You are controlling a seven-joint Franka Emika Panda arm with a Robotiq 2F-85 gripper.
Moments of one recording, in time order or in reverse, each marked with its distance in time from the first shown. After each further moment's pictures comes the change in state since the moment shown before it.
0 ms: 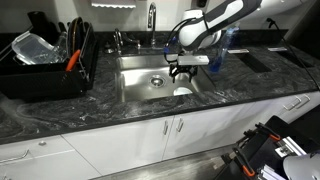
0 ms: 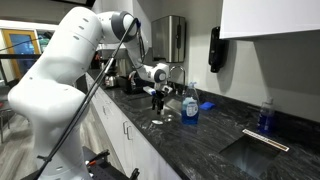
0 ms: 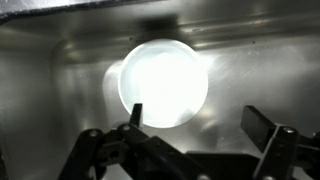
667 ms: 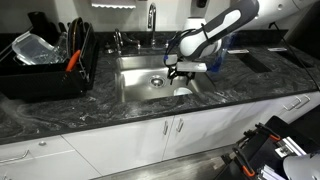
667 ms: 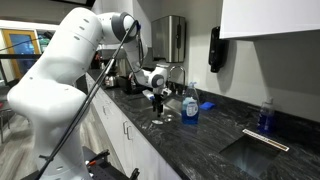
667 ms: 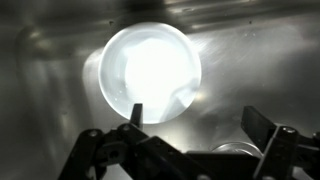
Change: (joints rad) arm 0.011 0.011 0.001 -0.080 0.022 0.208 0.012
